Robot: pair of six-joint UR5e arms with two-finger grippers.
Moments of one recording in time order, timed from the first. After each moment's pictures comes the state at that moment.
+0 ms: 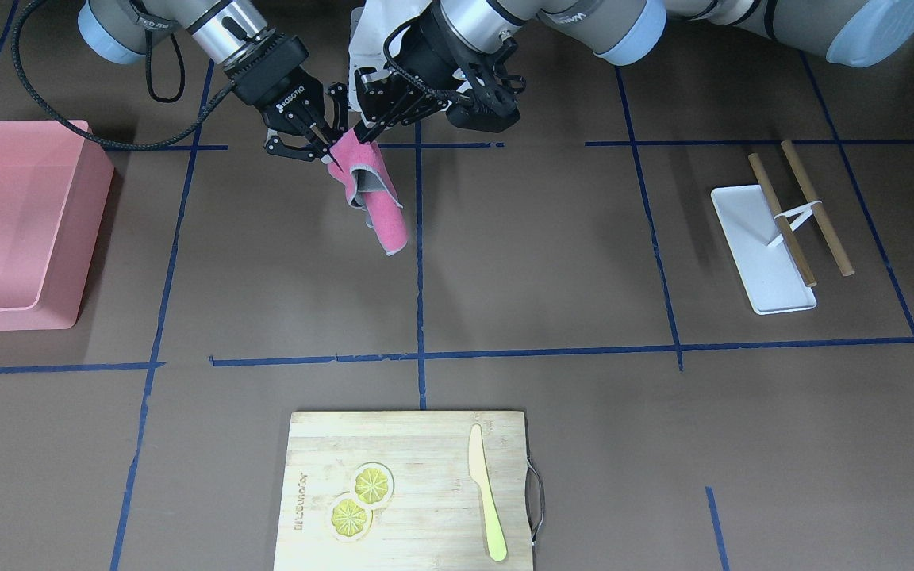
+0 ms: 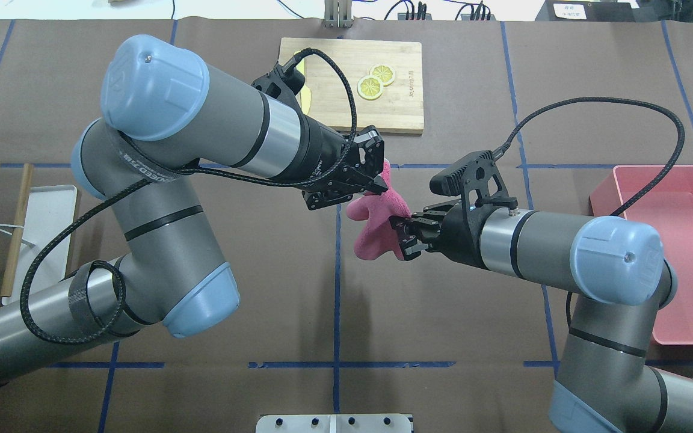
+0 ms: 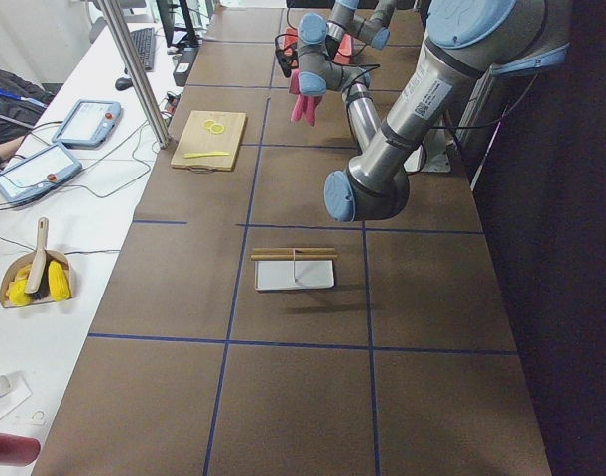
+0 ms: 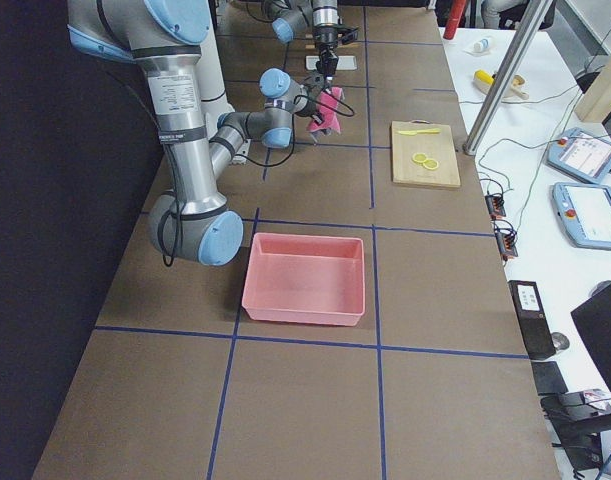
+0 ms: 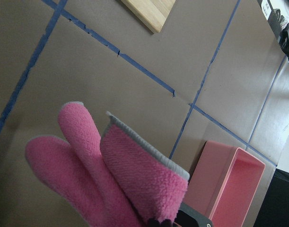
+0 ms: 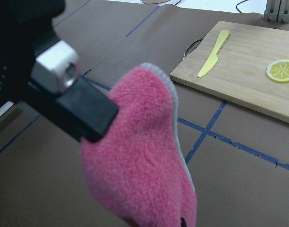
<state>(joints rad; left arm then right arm) -0.60 -2.34 -1.79 -2.07 -2.06 -1.94 0.44 -1.31 2.03 -0.87 1.58 0.80</state>
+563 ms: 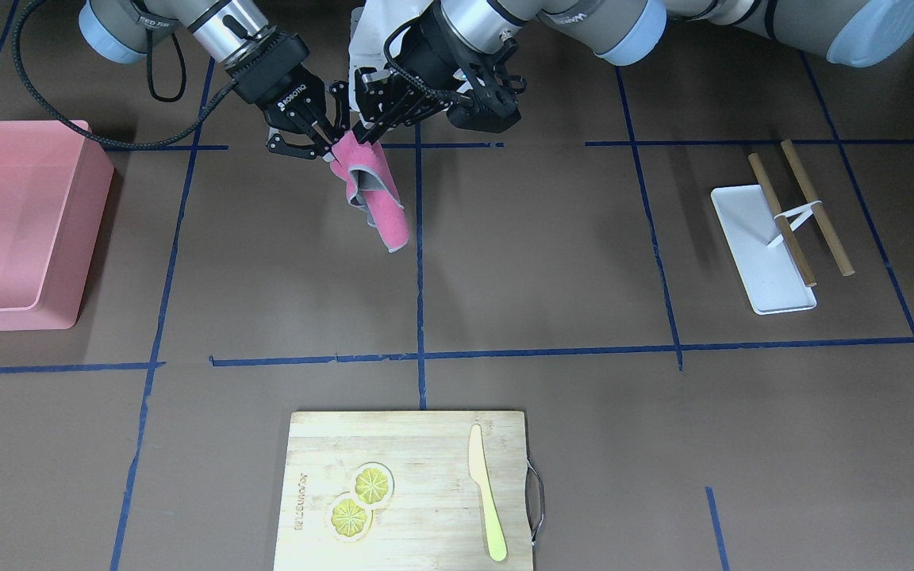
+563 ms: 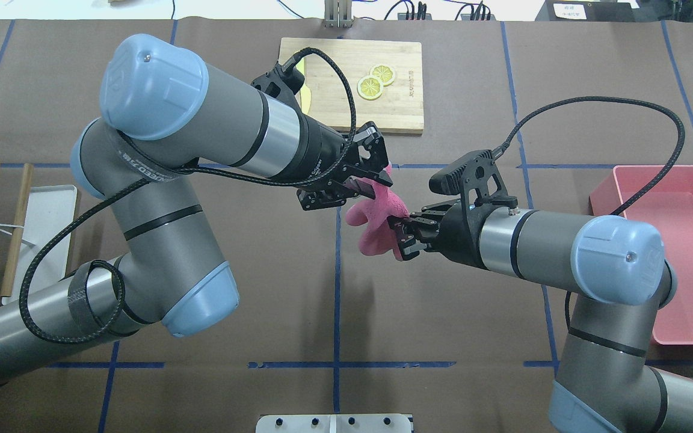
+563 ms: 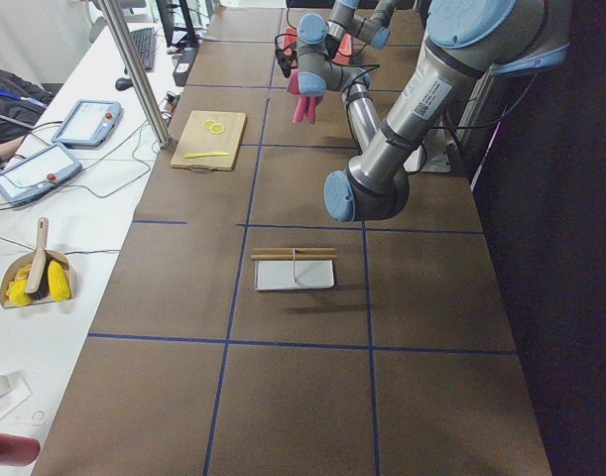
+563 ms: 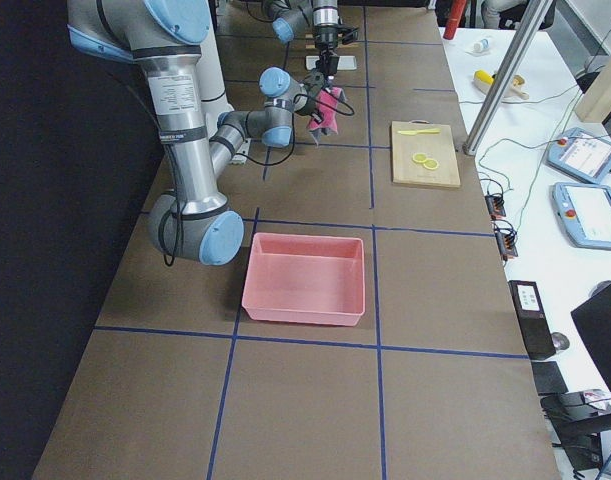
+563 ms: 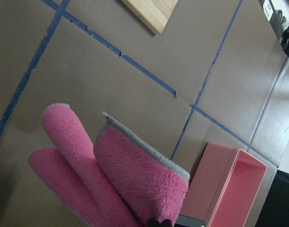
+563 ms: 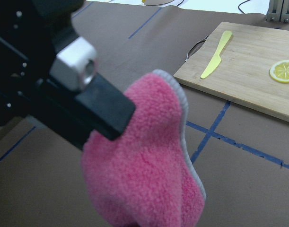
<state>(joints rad) -0.61 -2.34 -1.80 -2.07 -2.06 -1.94 0.44 -1.30 2.04 -0.87 1.59 0.81</state>
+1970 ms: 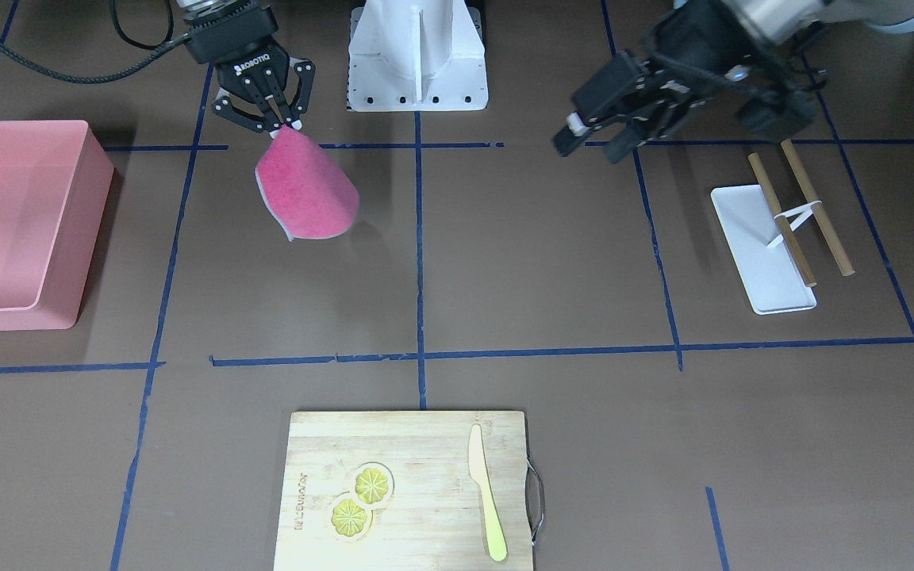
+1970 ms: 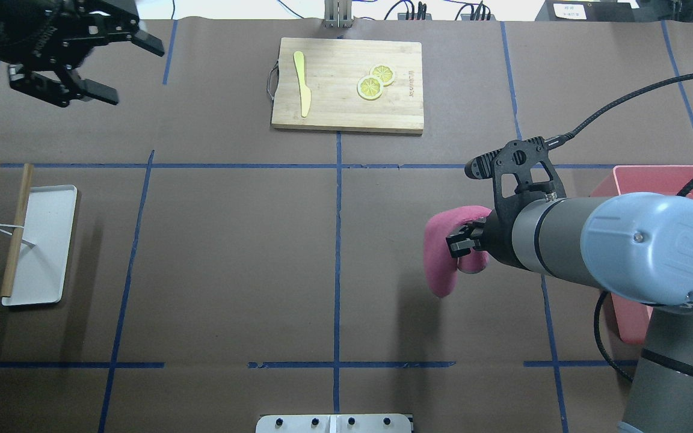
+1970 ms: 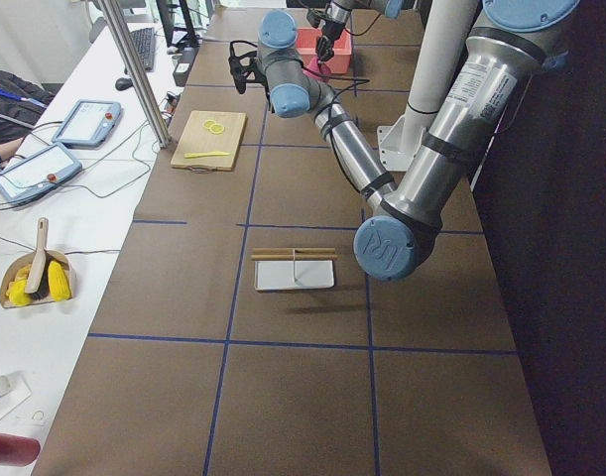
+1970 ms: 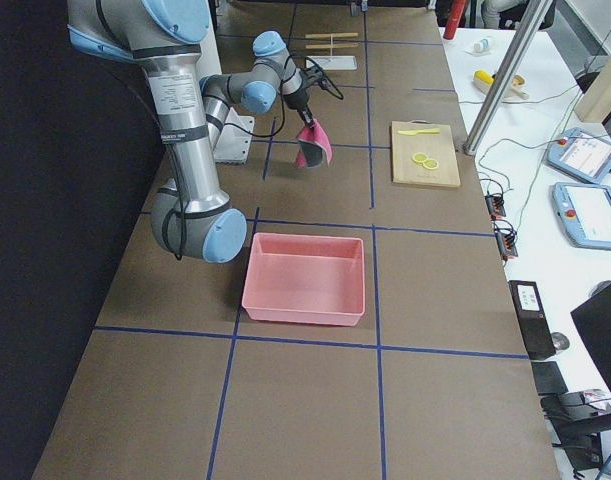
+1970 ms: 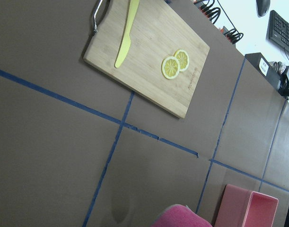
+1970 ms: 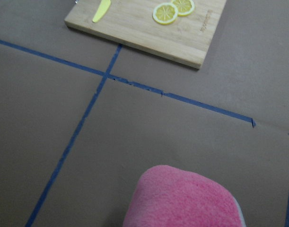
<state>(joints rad) -1.11 -2.00 -2.06 -1.87 -2.41 -1.54 0.45 -1.26 2.32 -1.70 1.58 0.93</state>
